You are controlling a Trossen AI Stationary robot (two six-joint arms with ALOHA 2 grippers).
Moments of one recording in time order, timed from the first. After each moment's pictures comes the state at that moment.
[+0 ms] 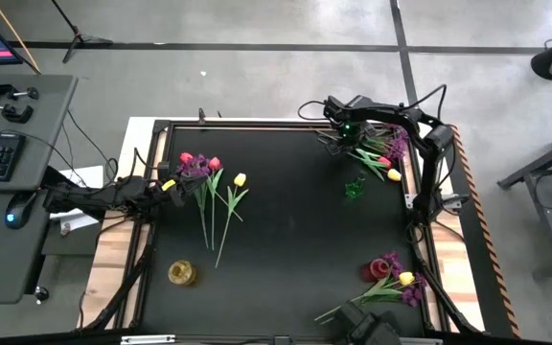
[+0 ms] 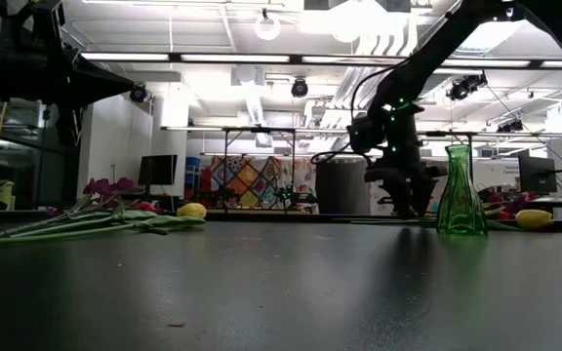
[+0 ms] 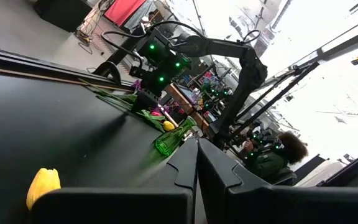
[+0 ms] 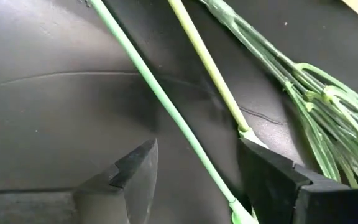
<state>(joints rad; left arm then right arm) -0.06 0.01 0.01 0.07 -0.45 -0.76 -0.81 1.95 1.34 -1.02 0.07 0.25</state>
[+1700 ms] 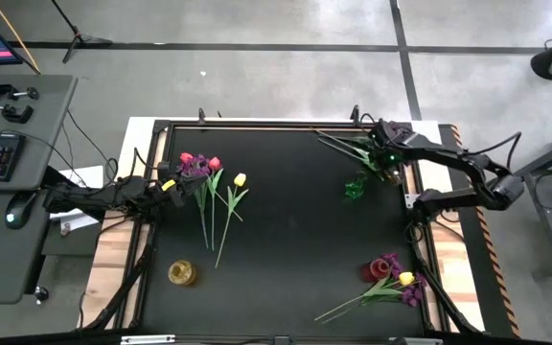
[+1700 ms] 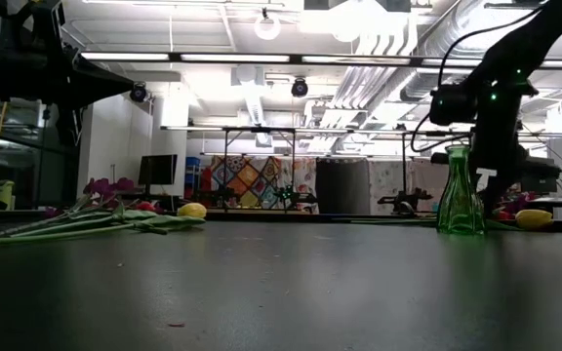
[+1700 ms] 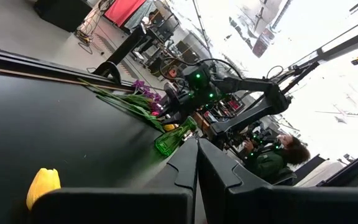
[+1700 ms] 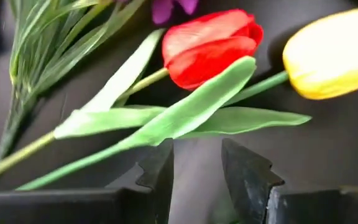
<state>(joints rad) -0.06 0.01 0.01 0.07 -0.45 -0.76 -0.89 1.24 0.60 -0.66 0.04 1.72</state>
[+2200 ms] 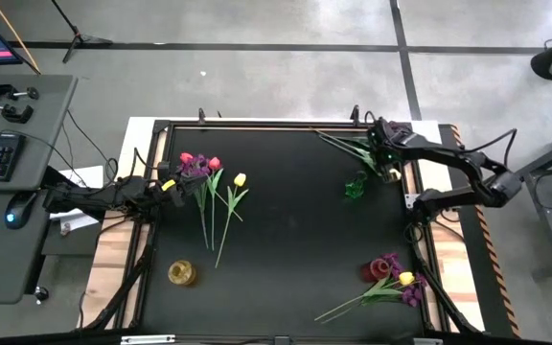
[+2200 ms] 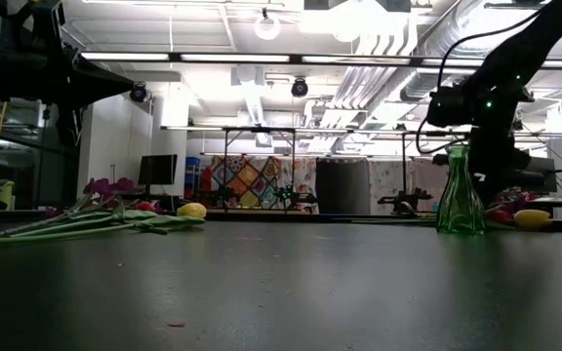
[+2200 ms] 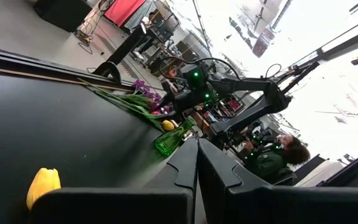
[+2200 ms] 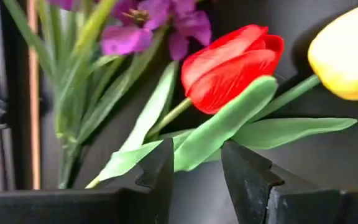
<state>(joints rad) -0.06 0.01 0.01 0.07 -0.45 -0.76 -0.90 1.28 0.59 -0.55 0.12 1.92</state>
